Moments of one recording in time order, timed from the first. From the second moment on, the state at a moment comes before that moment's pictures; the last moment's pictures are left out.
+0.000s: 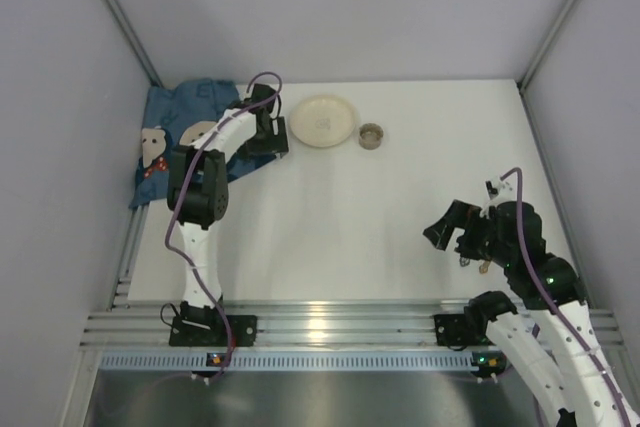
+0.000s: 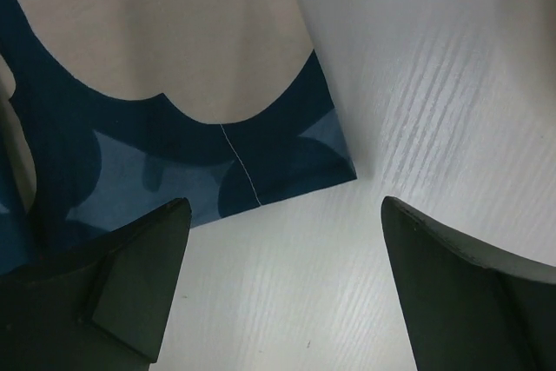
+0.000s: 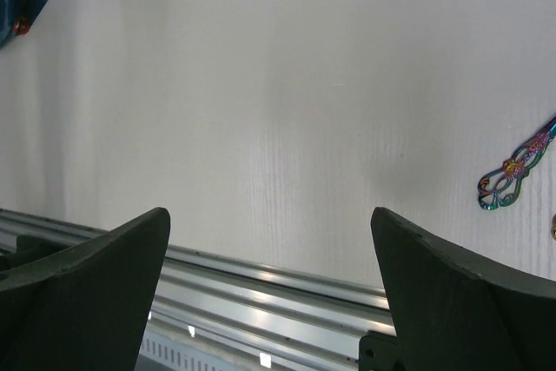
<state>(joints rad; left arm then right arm) -0.23 2.17 1.77 -0.76 -0.19 -0.37 0.29 0.45 0.70 -0.89 -0.15 0.56</state>
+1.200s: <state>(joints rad) -0.54 1.74 1.34 -0.77 -0.16 -0.42 0.29 0.53 0.85 -0.94 -0.07 0.49</state>
